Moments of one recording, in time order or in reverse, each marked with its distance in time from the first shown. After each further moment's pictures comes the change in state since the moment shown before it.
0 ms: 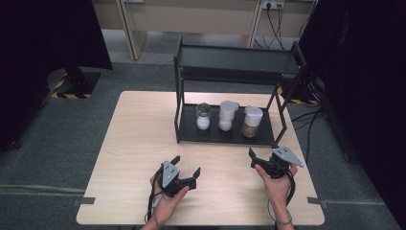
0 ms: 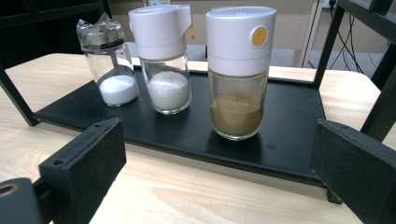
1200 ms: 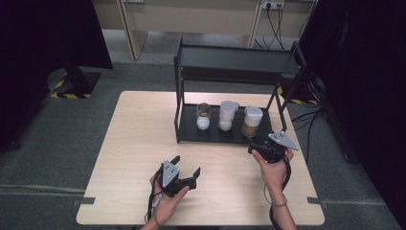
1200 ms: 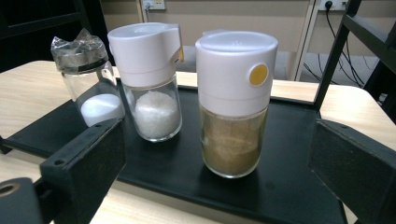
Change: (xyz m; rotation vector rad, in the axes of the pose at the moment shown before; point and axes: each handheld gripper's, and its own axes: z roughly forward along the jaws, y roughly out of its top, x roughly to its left) left arm 0.000 0.000 0.000 0.002 0.001 -0.002; right arm -0.004 0.028 0.035 0.011 -0.022 -0.002
